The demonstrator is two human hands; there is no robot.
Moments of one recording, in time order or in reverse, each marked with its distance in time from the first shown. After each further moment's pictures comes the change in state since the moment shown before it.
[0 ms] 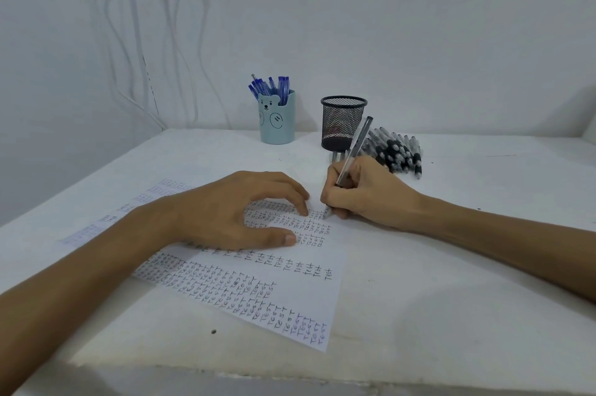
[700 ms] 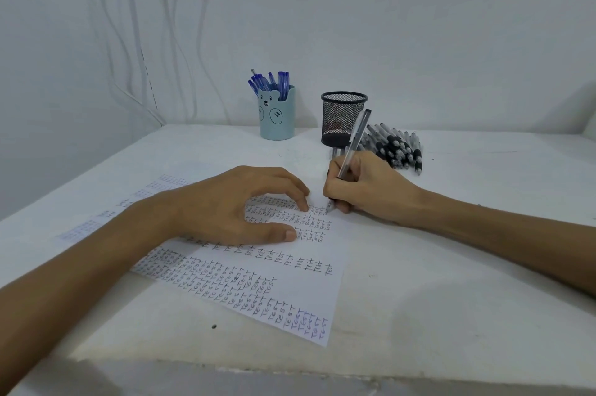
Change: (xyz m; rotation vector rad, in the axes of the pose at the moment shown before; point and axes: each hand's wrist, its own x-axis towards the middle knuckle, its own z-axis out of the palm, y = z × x) left_hand 0.000 -0.002 0.000 -0.001 -0.003 -0.005; right_hand 0.002 0.000 0.001 -0.009 0.038 0.038
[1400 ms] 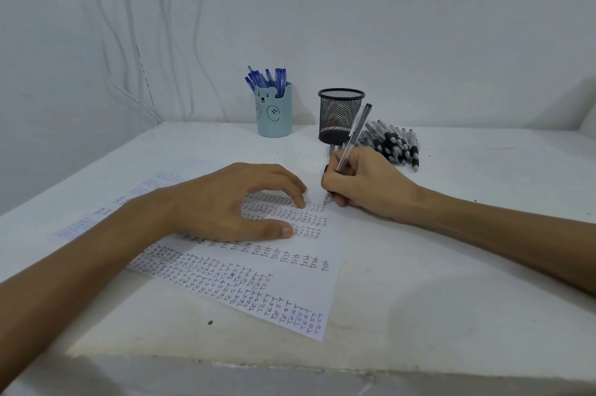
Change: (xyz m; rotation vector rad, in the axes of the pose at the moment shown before) left_hand 0.001 0.001 0.000 0.000 -0.002 -0.004; right_hand -0.002 -0.001 0.000 -0.026 0.051 0.008
